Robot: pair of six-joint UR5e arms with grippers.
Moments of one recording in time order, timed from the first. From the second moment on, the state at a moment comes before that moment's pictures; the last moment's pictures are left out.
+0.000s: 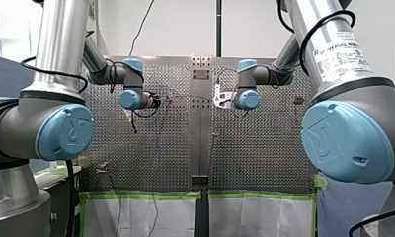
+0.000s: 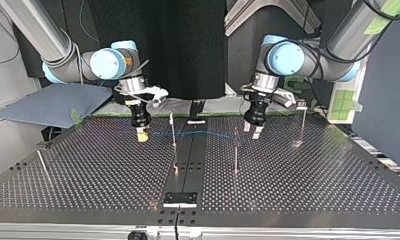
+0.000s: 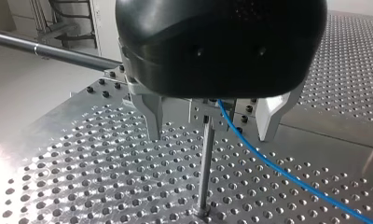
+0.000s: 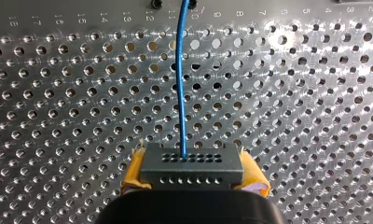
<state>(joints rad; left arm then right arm) -0.17 -1.74 -2.00 -2.47 -1.53 -1.96 2.09 -1.11 1.59 -0.54 1.55 1.61</state>
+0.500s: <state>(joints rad) -0.18 -1.71 -2.00 -2.45 -1.48 -1.96 2.09 -1.11 1.59 -0.54 1.55 1.61</state>
